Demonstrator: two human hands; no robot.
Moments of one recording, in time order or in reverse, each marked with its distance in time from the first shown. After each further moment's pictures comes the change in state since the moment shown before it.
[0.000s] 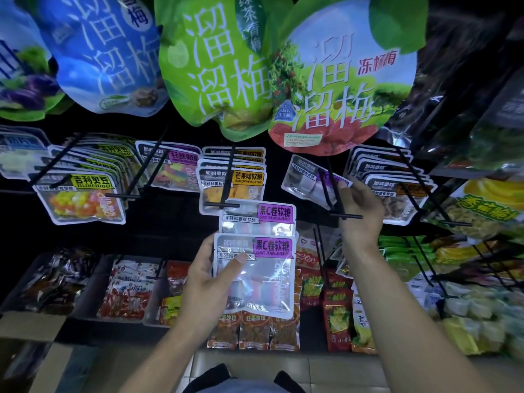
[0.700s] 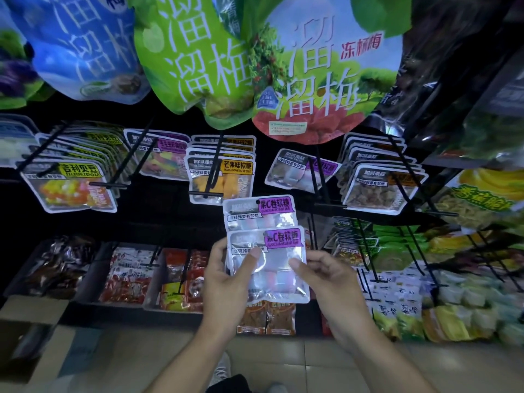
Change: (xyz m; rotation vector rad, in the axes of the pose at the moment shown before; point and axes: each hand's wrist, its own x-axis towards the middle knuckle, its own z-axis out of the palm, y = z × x) left_hand -0.014 -0.026 0.051 -0.065 0.186 -0.028; right_hand -0.115 0.004 -0.059 -0.102 -0.478 0.358
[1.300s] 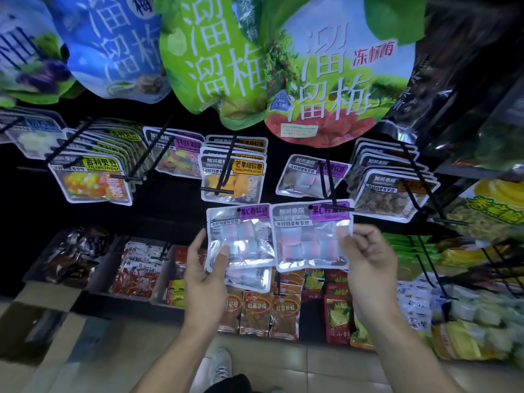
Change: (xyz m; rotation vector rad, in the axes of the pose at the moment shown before) left_hand 0.006 -0.008 -0.034 0.047 0.199 0.044; right_hand 0.018 -0.031 -0.019 0.111 0.218 -0.315
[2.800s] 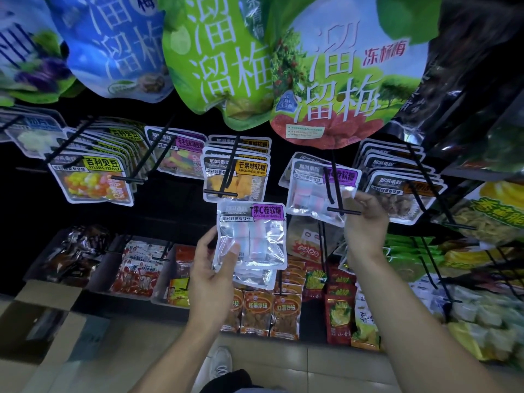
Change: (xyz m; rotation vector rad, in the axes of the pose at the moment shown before) left_hand 0.004 0.006 0.002 0.066 -0.085 0.032; right_hand 0.082 0.018 0.027 -0.034 0.215 0.067
